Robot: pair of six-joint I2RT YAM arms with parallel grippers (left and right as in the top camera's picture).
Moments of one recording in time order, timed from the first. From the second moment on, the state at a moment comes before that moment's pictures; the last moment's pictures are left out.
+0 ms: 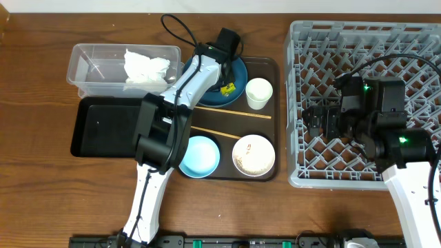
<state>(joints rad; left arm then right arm) -0.41 2.38 1.93 -0.83 -0.17 -0.70 0.08 1.18 1.10 -0.85 -0.26 0.06</state>
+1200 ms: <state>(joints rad) -0.41 2.34 1.93 -0.71 -0.17 -0.70 0.08 1.18 1.10 -0.85 -0.26 0.06</state>
